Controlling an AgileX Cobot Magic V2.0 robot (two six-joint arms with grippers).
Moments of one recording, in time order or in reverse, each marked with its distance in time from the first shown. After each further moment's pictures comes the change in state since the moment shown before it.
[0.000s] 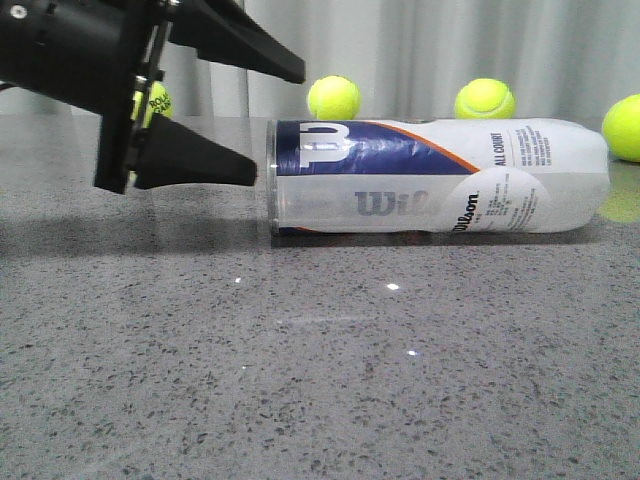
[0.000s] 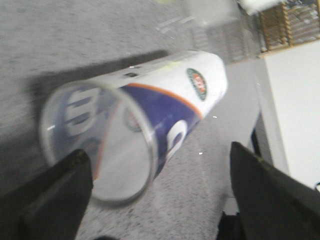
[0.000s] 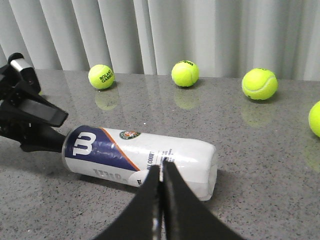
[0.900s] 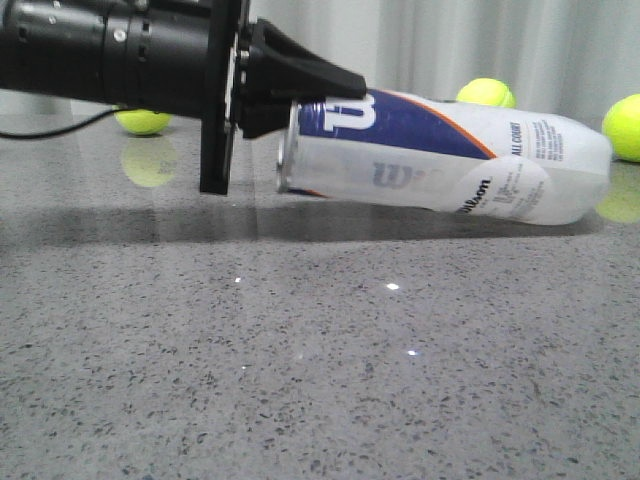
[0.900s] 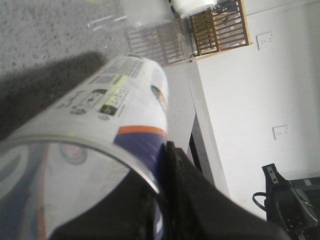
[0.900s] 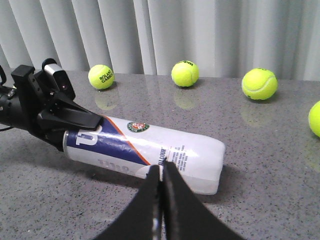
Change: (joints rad) left arm -0.069 0.152 -0.077 -0.247 0.134 0.113; right arm 0.000 0.000 0.000 0.000 0.000 0.000
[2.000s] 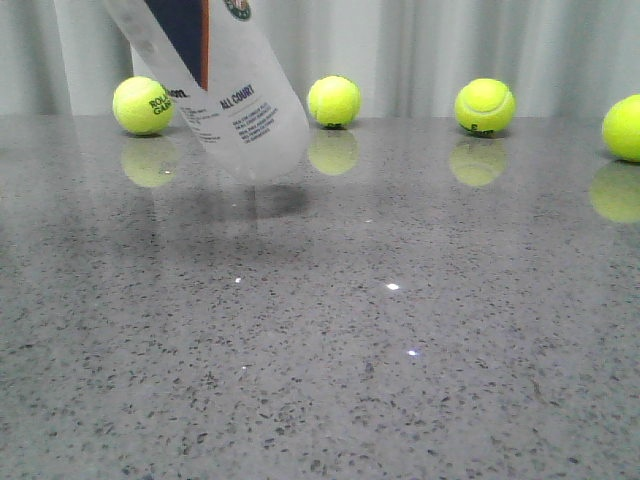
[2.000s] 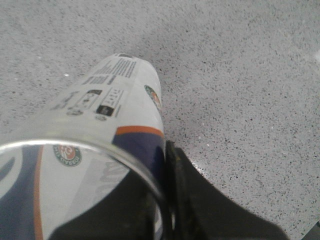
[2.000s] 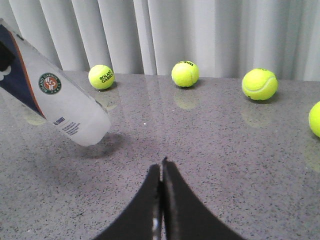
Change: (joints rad) left arm -0.228 -0.322 -0.609 1.595 0.093 -0.921; right arm 0.000 0.000 0.000 0.000 0.000 0.000
